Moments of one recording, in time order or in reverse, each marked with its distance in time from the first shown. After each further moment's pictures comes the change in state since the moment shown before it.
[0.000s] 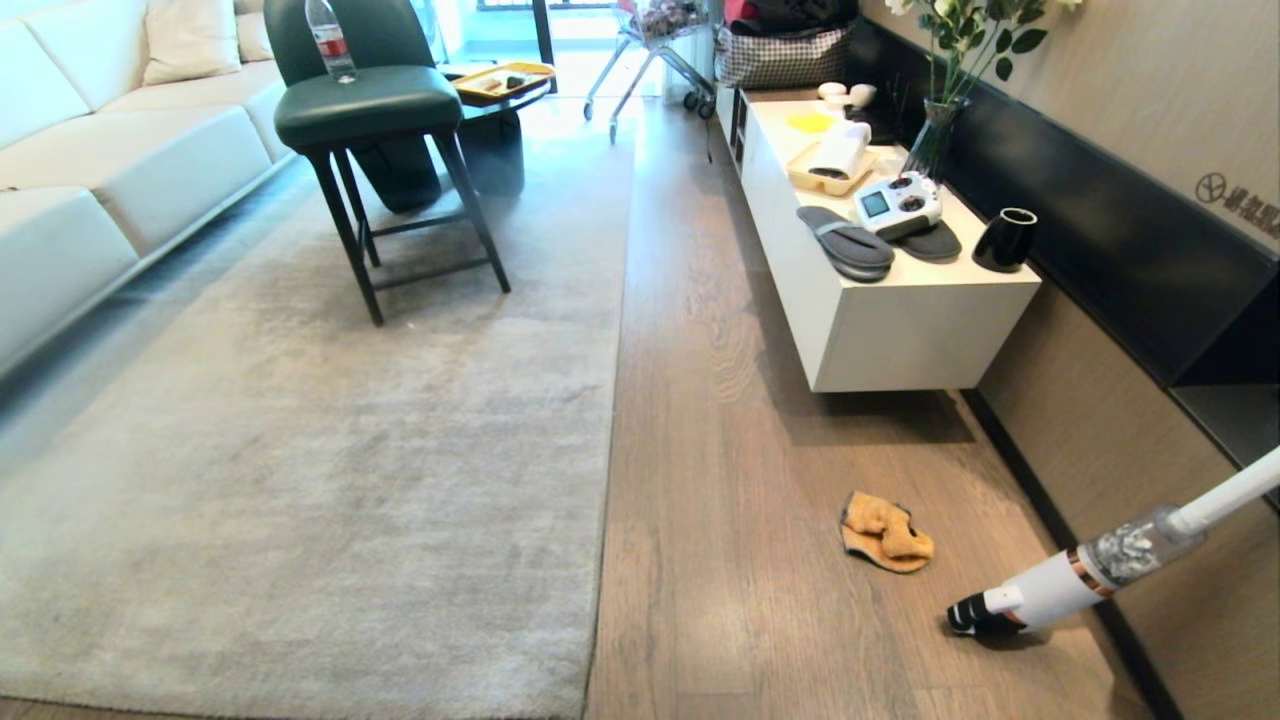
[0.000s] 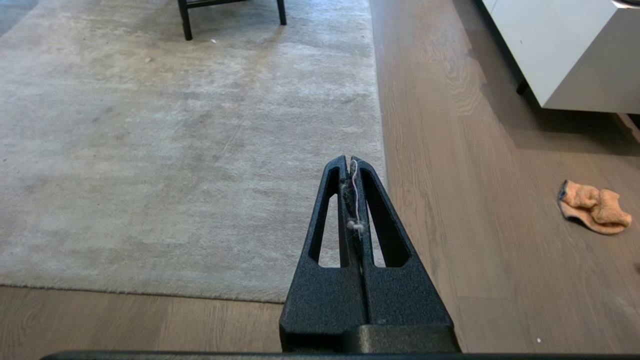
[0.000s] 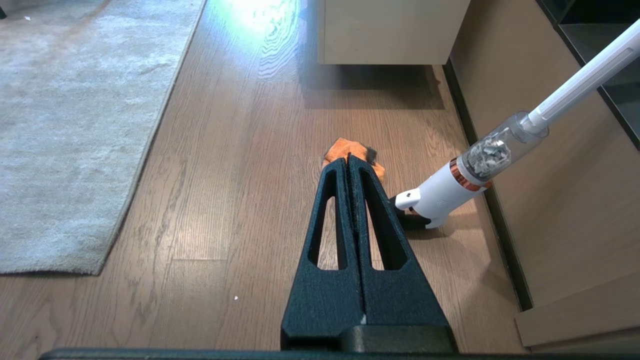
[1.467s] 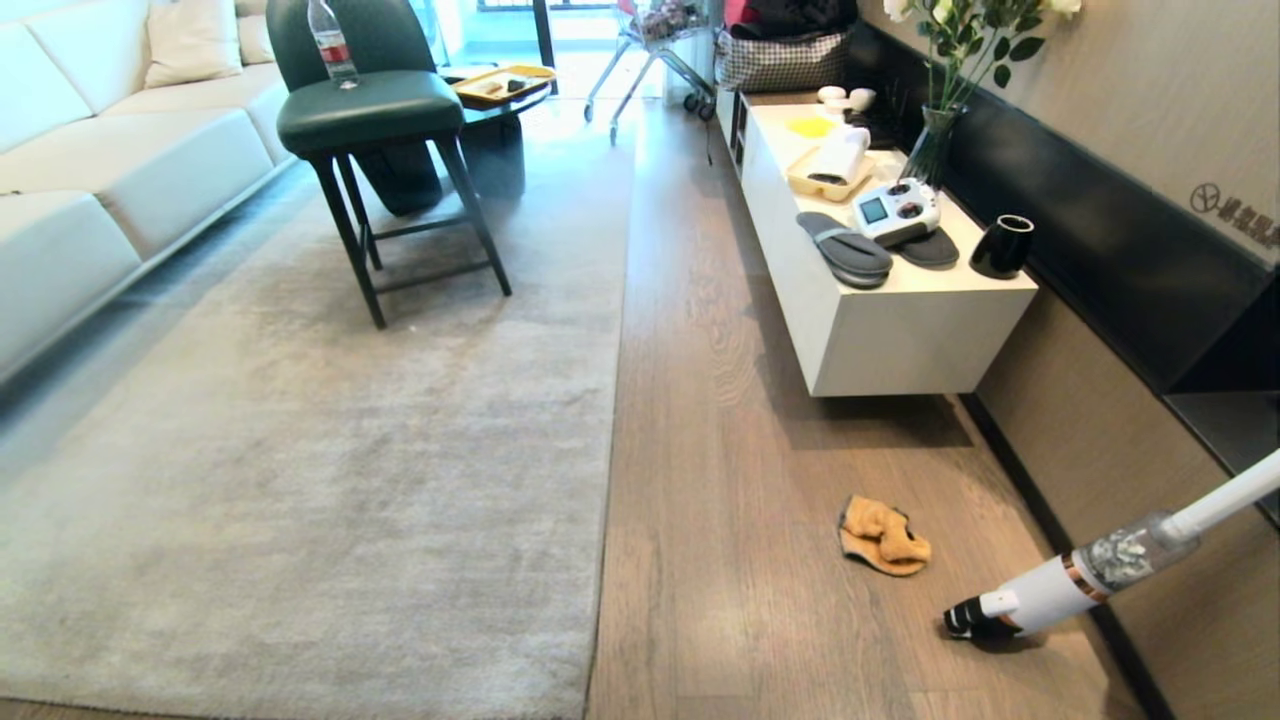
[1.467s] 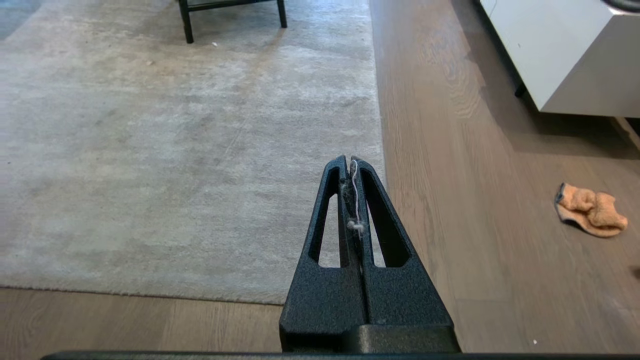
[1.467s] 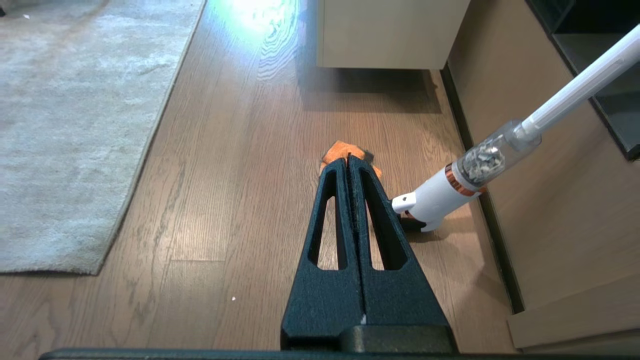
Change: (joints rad) left arm 0.000 0.000 0.000 0.000 -0.001 0.000; right arm 0.000 0.000 0.001 -0.001 0.000 -0.013
